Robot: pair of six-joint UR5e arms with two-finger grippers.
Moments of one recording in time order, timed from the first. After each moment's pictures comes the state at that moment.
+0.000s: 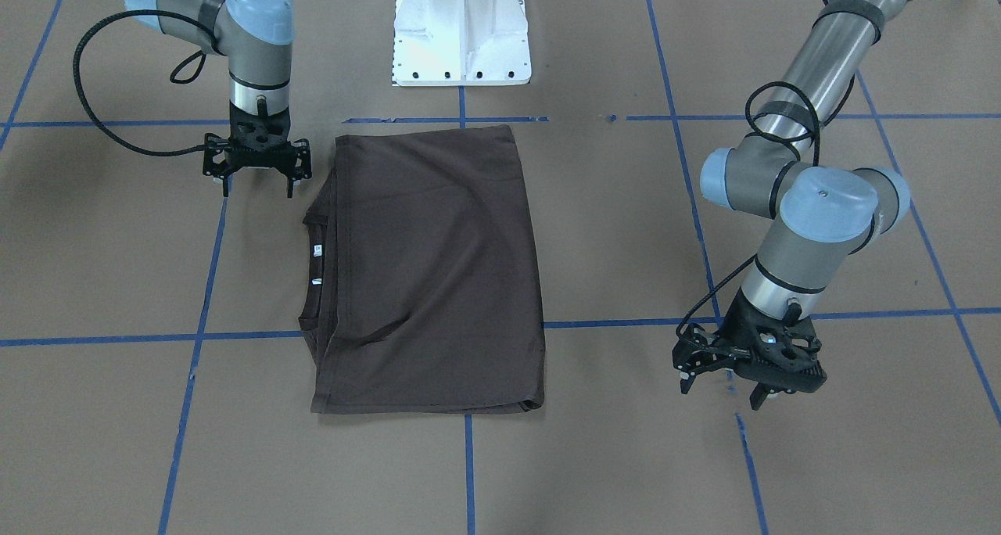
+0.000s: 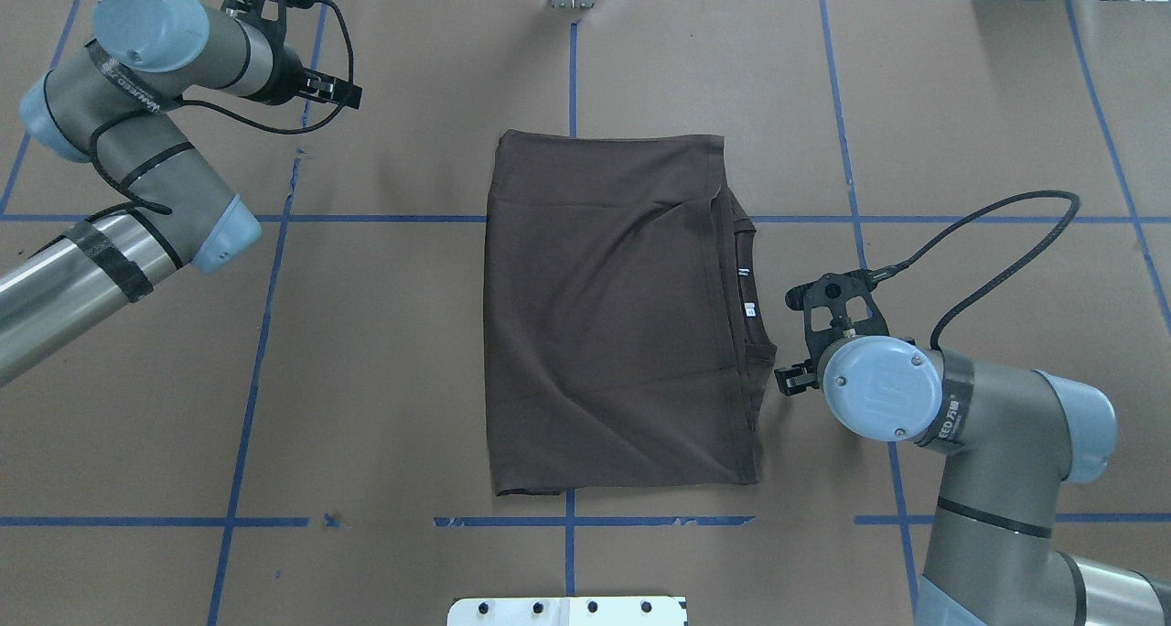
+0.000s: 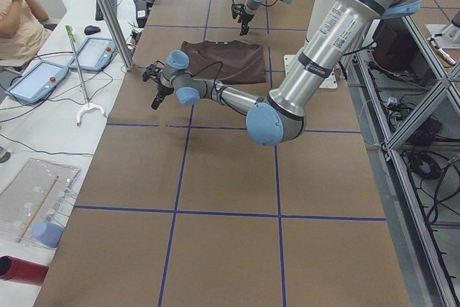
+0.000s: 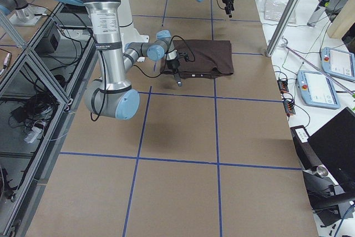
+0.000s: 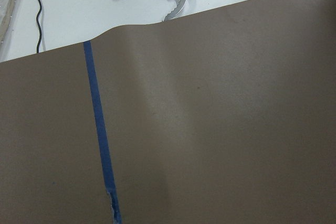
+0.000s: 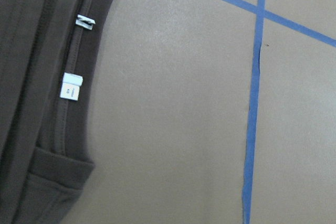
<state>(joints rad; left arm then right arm) -0.92 -2.18 -1.23 -2.30 -1.87 -0.77 0.40 -1.39 2.03 -1.63 1.47 1.07</state>
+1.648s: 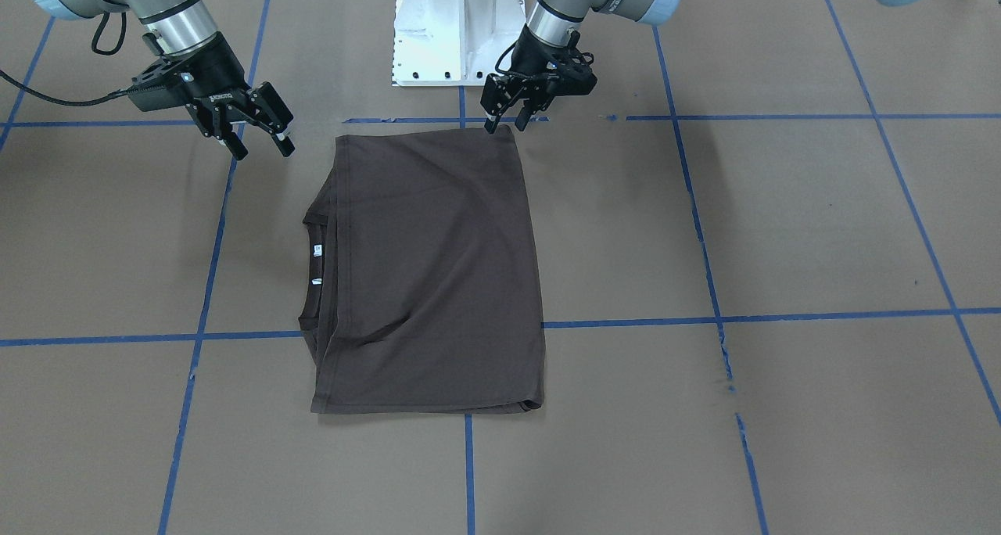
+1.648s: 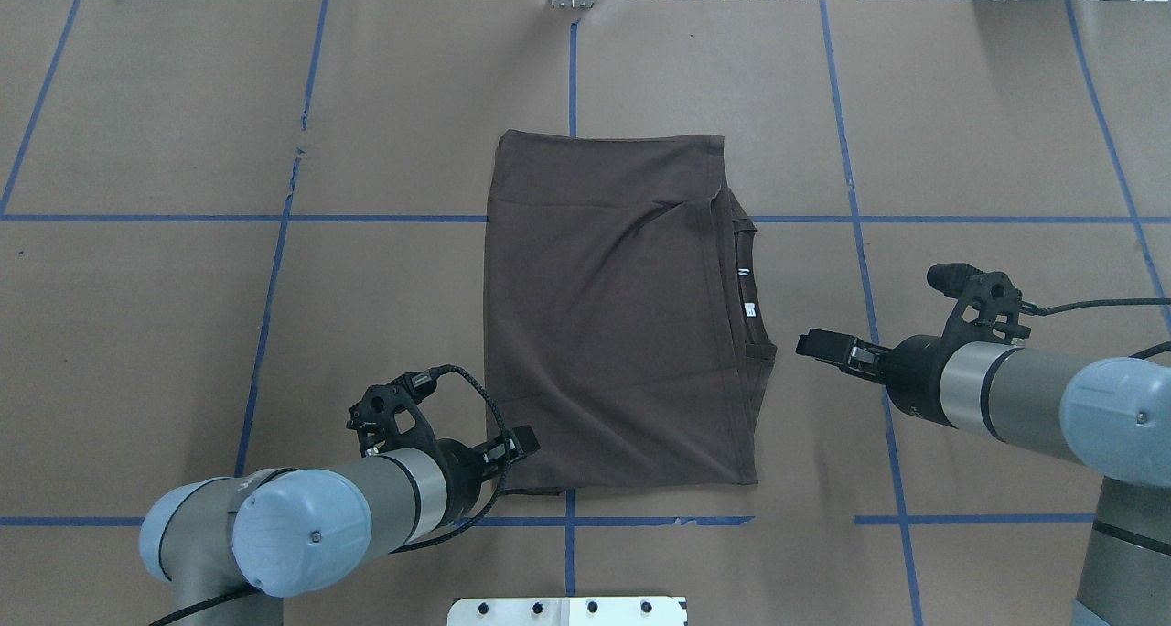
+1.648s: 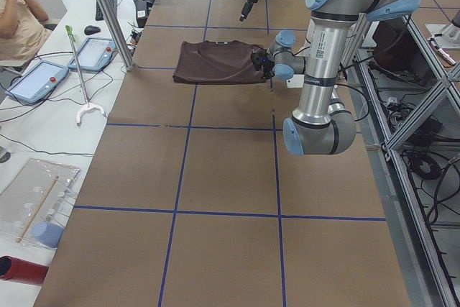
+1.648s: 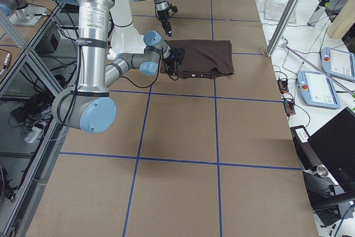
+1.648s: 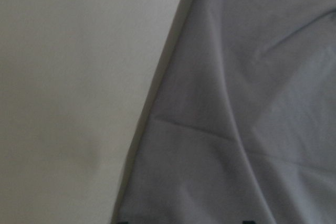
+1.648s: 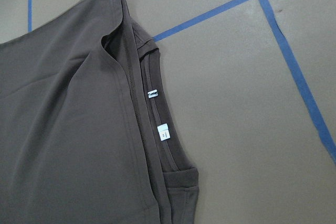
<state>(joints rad) -0.15 -1.94 -1.89 -2.05 -1.43 -1.91 0.42 -1.67 2.11 -0.89 1.54 1.62</state>
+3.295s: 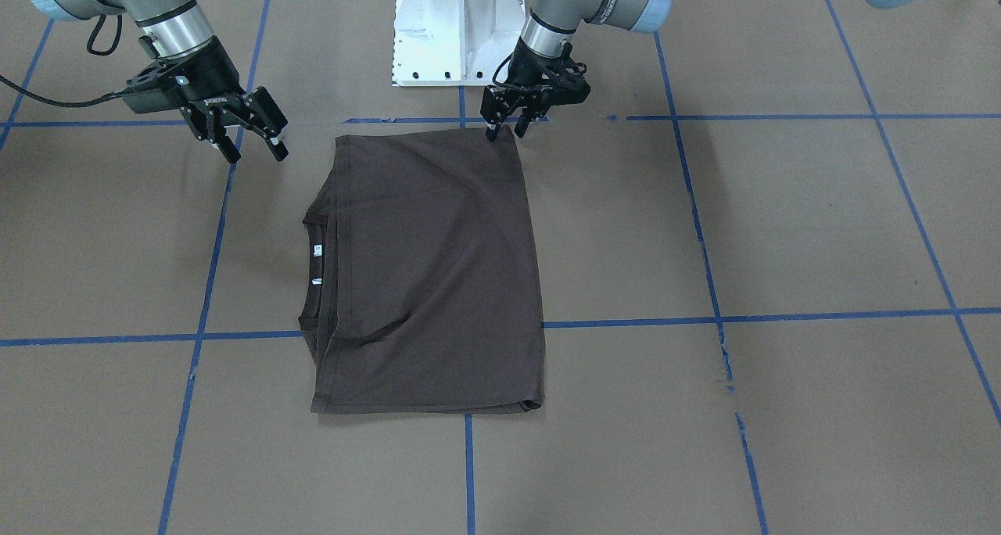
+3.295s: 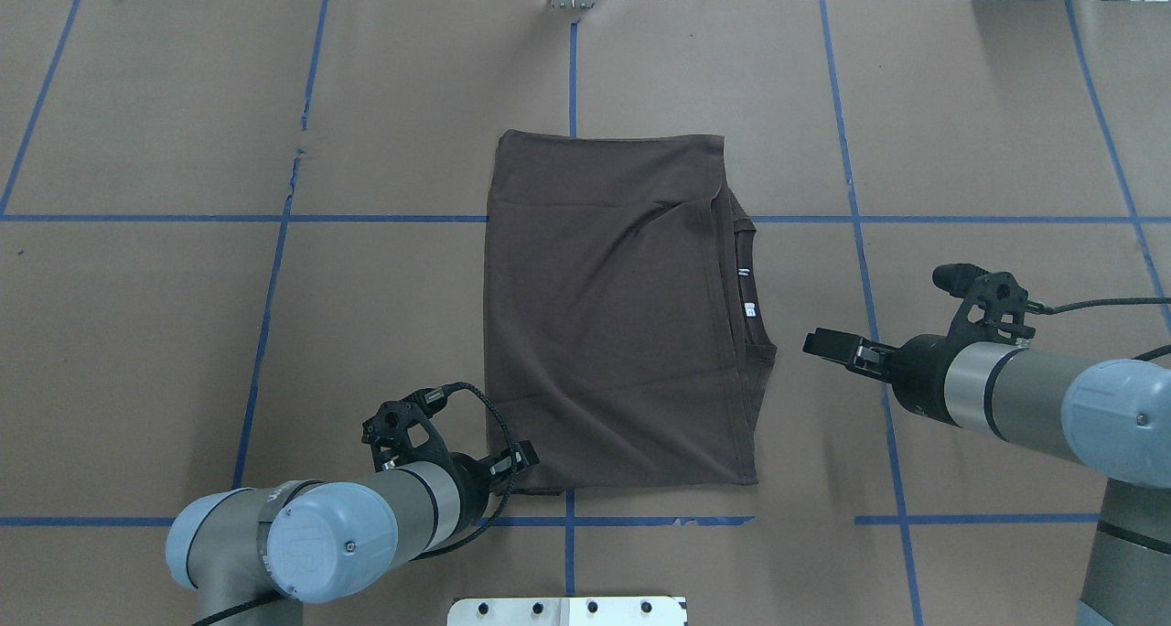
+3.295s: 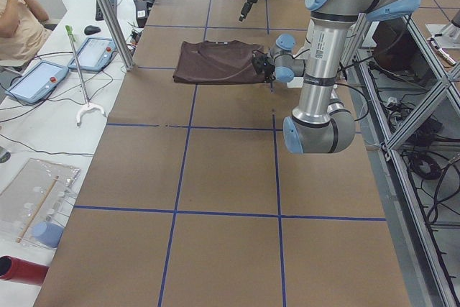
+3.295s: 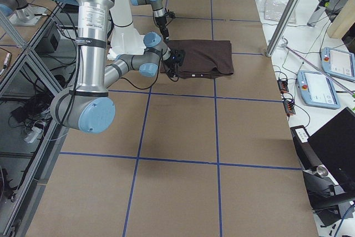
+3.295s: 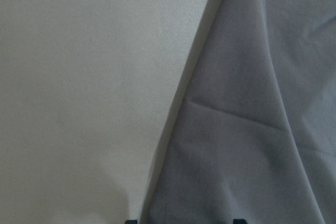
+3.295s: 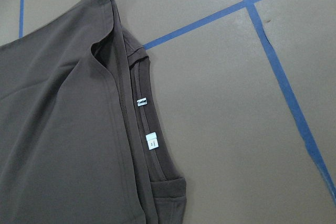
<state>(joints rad) -0.14 -1.95 -1.84 -2.05 -1.43 -1.92 0.42 -1.69 2.10 -0.89 1.52 1.61</state>
